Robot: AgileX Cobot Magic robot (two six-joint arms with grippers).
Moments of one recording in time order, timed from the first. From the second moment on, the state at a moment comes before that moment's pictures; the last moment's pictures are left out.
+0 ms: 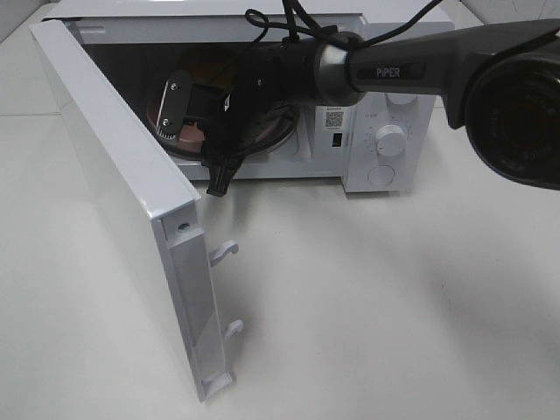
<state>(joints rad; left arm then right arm) 0.00 0.00 -0.52 0.00 1.08 -0.02 0.64 2.44 -1.92 0.01 0.39 -0.90</state>
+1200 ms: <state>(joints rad) 0.00 0.00 -0.52 0.00 1.08 -0.02 0.64 2.33 -1.83 0.00 0.55 -1.14</state>
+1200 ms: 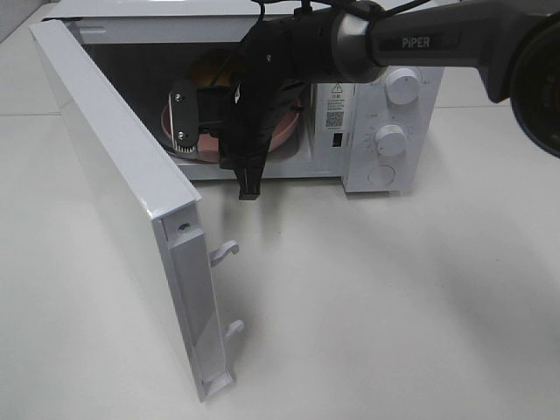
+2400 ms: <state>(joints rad) 0.00 0.00 -0.52 0.00 1.08 -0.02 0.62 2.05 -1.29 0.00 0.27 -1.40</state>
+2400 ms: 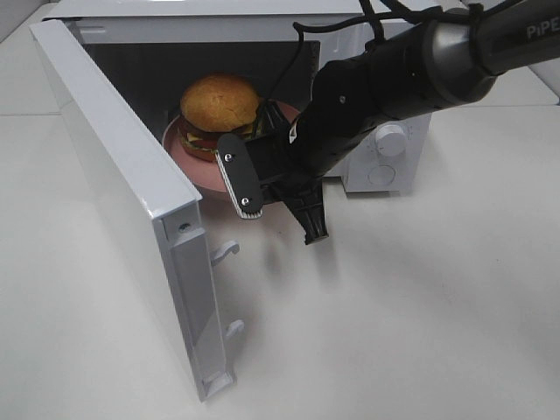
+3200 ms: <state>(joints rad) 0.00 0.00 -0.52 0.00 1.08 -0.02 0.63 1.84 -0.93 -0.01 -0.01 -1.43</state>
